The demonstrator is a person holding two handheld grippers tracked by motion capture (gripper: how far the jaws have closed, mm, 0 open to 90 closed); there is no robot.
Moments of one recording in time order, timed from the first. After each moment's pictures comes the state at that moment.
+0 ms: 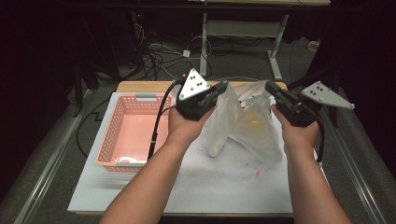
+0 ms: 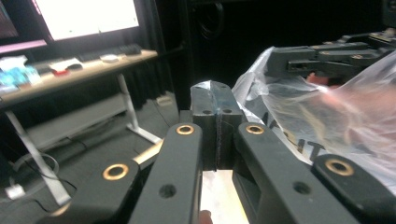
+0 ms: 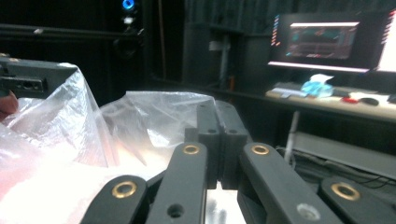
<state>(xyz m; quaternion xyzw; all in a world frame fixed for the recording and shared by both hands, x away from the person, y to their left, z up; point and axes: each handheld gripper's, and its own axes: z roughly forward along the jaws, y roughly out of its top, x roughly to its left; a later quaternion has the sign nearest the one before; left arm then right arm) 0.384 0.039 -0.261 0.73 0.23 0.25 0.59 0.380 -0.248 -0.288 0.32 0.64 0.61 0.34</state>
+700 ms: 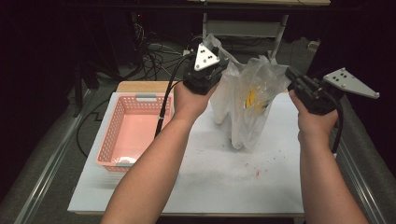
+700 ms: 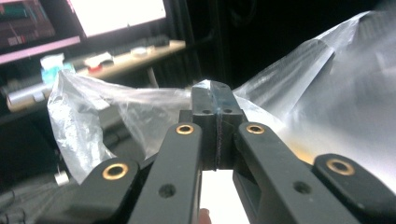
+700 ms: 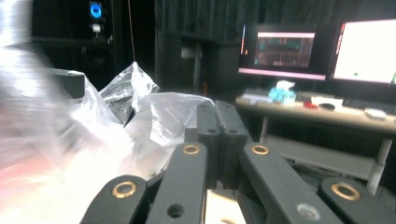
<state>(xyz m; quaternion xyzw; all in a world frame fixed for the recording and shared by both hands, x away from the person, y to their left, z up) 0.432 0.031 -0.256 0.74 0.27 0.29 0.54 0.392 -0.280 -0.268 0.35 0.61 0.60 0.38</state>
